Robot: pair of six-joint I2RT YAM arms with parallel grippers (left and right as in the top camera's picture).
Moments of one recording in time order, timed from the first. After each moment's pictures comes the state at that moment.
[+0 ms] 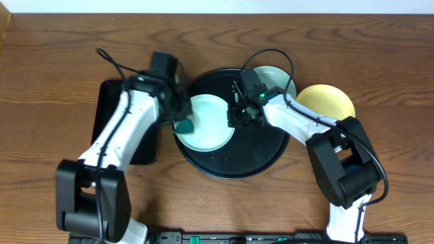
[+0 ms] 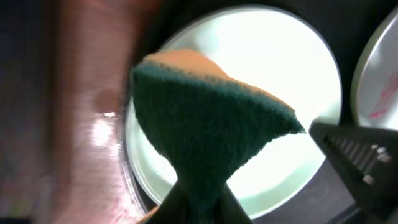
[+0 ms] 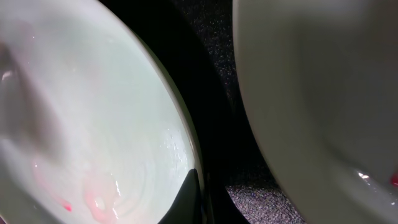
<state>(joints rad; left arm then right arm) -0.22 1.69 1.23 -0.86 0.18 -0.46 0.54 2.04 1.31 -0.50 -0.26 0.53</state>
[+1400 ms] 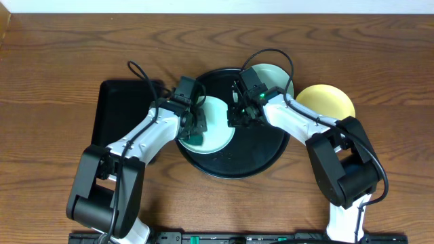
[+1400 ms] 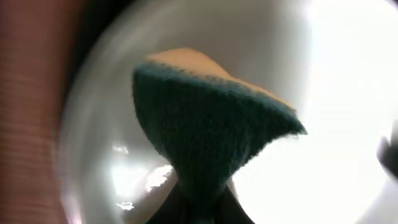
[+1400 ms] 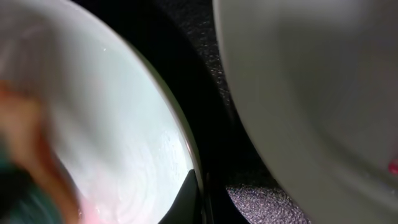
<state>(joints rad) -0.36 1.75 1.02 -0.58 0.08 -0.50 0.54 2.04 1.31 -0.50 -0.26 0.53</state>
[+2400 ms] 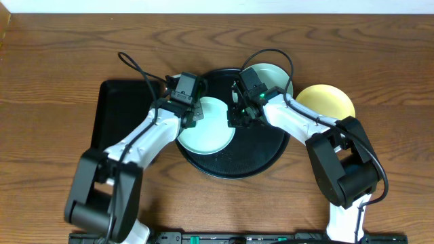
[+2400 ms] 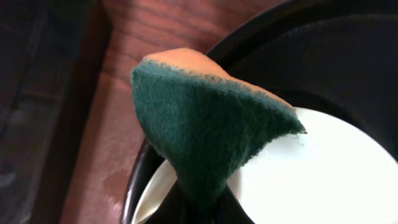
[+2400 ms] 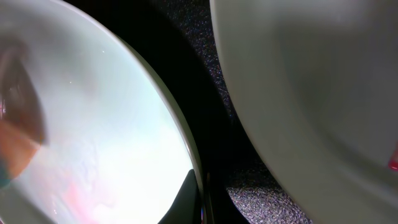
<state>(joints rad) -0.37 1.71 1.03 -0.44 -0.23 -0.57 0.54 2.04 1.31 -0.50 -0.26 0.52</state>
